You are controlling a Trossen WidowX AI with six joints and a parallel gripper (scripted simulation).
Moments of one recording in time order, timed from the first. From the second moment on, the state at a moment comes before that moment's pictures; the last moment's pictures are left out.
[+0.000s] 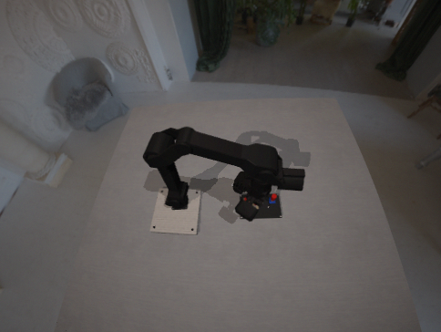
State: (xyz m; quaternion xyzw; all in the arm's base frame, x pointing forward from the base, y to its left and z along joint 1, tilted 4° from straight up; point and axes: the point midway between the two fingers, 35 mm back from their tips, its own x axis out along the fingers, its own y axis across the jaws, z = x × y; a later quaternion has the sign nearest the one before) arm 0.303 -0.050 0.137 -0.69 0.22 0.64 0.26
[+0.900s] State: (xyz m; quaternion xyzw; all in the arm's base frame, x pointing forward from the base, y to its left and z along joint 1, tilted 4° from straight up) arm 0.304 -0.050 0.133 -0.69 0.22 0.64 0.26
